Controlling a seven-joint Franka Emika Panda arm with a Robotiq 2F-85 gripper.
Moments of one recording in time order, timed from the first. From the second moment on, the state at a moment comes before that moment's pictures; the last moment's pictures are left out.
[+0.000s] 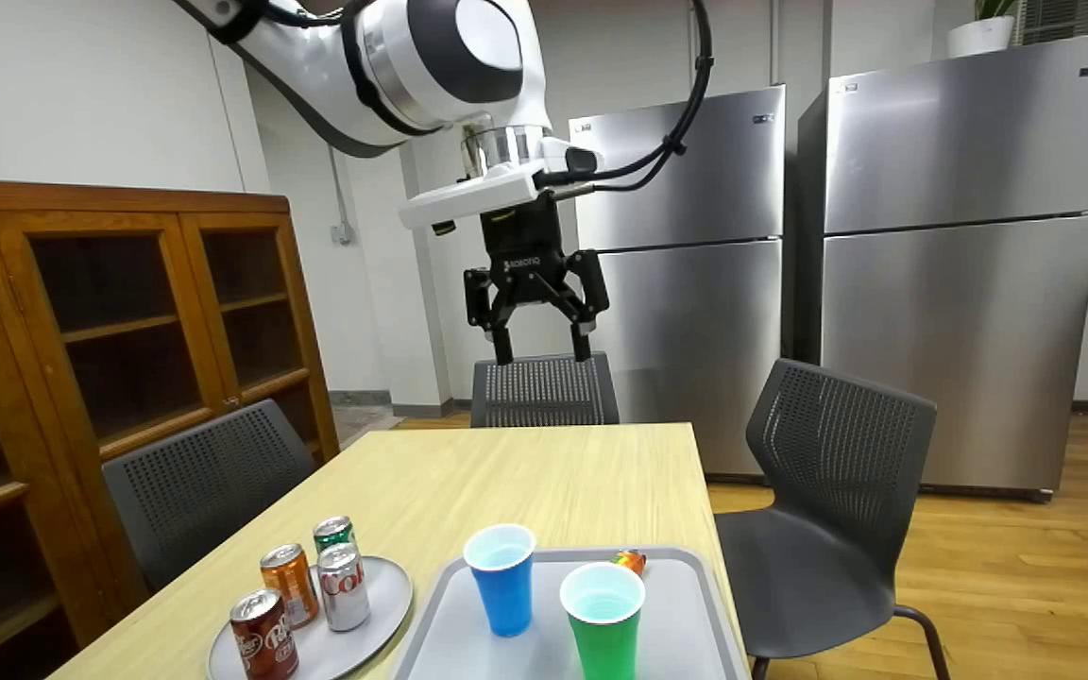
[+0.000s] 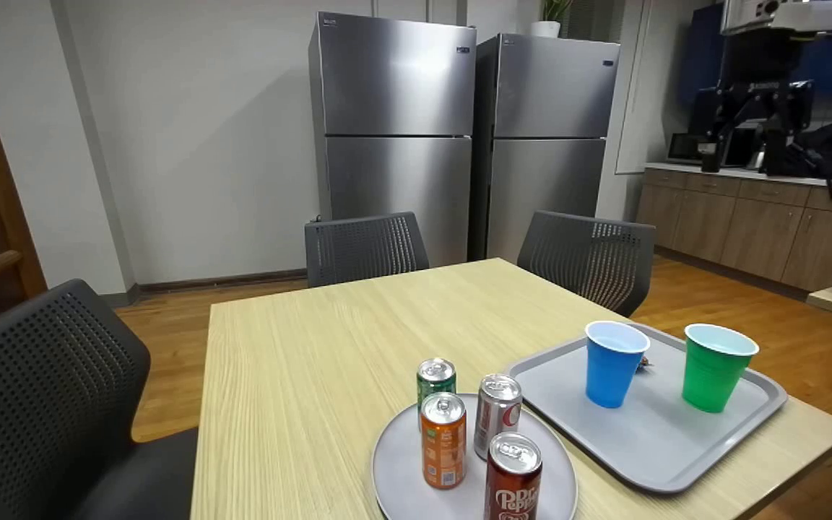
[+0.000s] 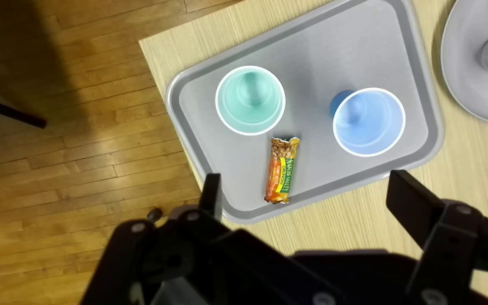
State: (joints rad) arm -0.15 -0.19 -0.17 -2.27 -0.15 2.07 -0.11
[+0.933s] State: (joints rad) arm -0.13 -0.14 -0.17 -2.28 -0.07 2.14 -0.08
